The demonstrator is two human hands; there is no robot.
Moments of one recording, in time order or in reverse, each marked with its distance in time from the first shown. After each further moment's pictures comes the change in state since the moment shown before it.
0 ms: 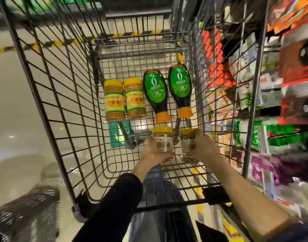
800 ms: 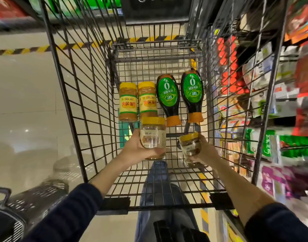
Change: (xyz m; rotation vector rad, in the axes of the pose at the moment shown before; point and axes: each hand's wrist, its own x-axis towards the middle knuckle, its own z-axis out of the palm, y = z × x) left_hand -0.056 -0.008 -0.091 -0.270 -0.018 0.181; right_hand 0.023 0.007 0.026 0.126 -0.078 -0.118
